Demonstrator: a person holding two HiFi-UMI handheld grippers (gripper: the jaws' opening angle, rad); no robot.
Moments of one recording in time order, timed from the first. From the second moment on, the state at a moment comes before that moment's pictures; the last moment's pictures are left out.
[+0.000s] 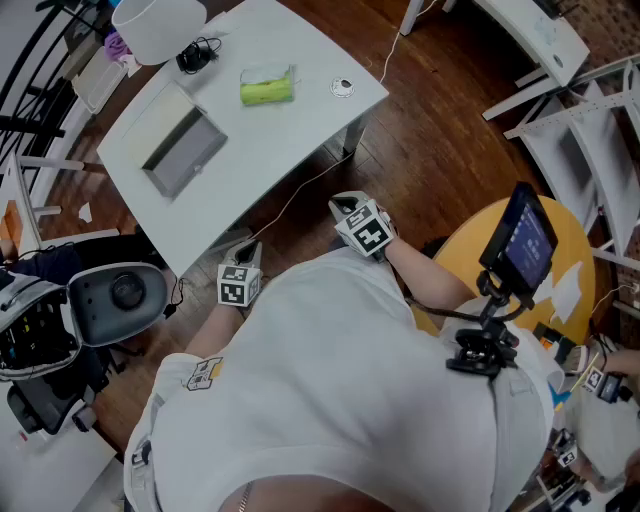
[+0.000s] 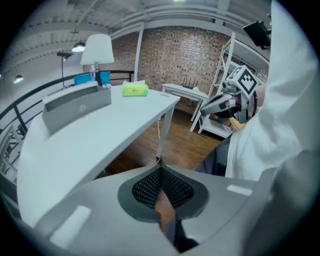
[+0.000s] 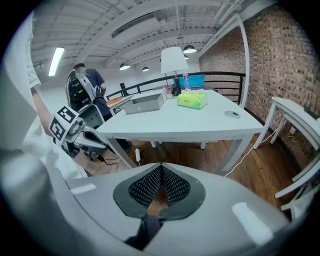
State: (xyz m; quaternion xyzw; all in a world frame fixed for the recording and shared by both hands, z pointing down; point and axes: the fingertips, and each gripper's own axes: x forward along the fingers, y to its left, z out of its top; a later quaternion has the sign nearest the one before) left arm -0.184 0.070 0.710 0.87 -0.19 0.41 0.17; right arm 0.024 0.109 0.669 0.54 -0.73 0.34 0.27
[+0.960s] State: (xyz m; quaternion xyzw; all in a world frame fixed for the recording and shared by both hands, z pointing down) left arm 0.092 -0.203 0.626 0.86 -0.01 0.46 -0.23; right arm 0.138 0.001 0.645 0.59 -0.70 0.32 0.25
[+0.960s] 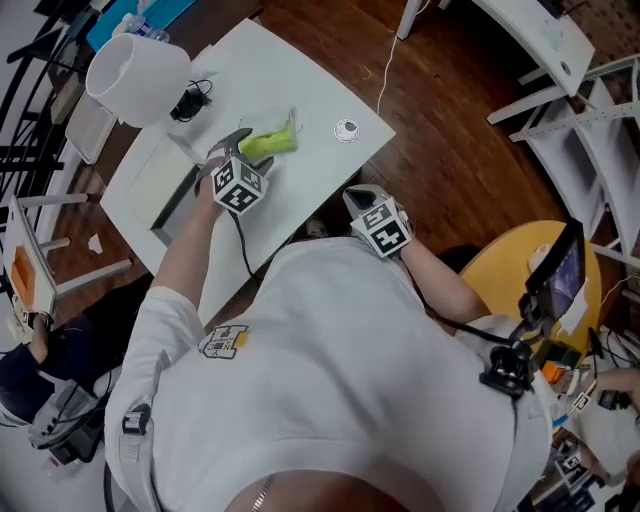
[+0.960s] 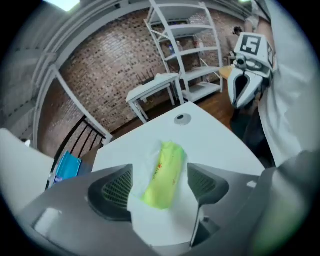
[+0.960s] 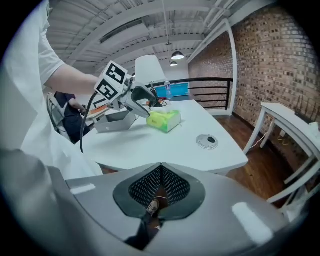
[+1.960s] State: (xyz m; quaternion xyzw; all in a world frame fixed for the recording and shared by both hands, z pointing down) left arm 0.108 -0.225 0.711 0.71 0.20 0.62 -0.25; right arm 0.159 0.004 0.654 0.63 -0.65 0.36 0.24
